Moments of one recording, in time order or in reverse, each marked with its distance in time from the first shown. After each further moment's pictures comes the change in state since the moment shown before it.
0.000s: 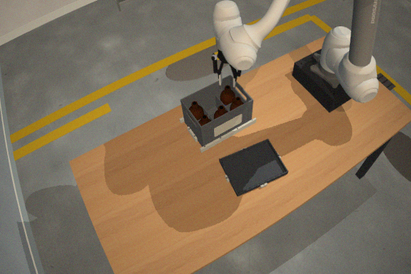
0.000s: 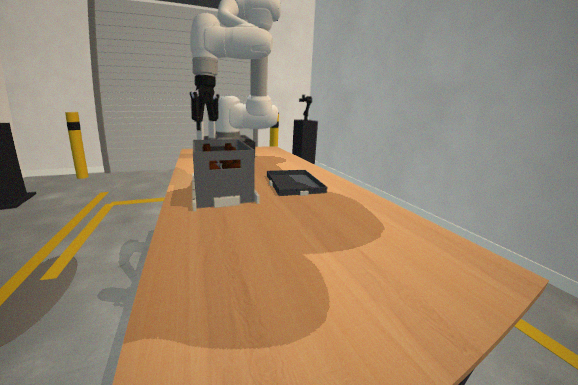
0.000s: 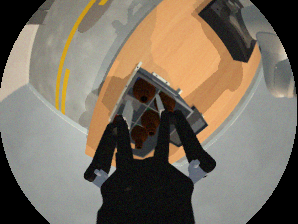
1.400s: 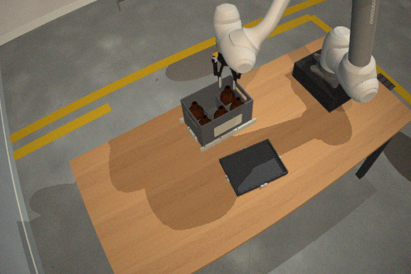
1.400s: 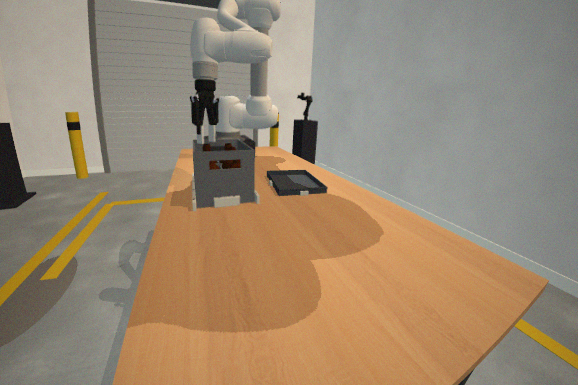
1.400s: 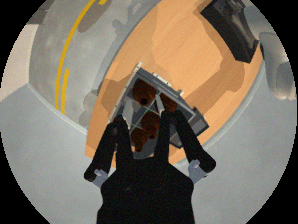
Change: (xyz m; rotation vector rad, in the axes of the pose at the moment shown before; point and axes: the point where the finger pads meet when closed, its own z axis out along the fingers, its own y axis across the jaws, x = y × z) arm 0.000 0.000 0.015 0.002 -0.001 0.000
